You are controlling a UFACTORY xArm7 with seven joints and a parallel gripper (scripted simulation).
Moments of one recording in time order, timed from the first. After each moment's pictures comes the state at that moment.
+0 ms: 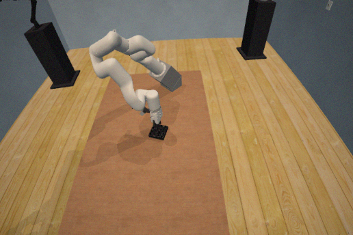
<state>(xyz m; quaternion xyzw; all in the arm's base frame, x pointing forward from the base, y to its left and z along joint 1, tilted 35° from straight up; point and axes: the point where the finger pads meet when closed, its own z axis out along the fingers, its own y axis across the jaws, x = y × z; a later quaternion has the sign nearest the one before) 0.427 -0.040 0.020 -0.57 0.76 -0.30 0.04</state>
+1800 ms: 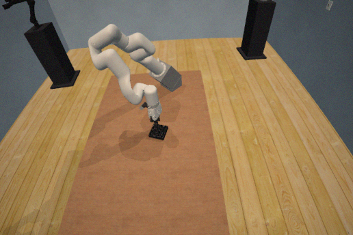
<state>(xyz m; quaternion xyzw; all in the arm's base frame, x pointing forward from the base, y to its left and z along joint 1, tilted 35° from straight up) 0.411 -0.028 0.054 -0.51 0.81 -0.29 0.06</state>
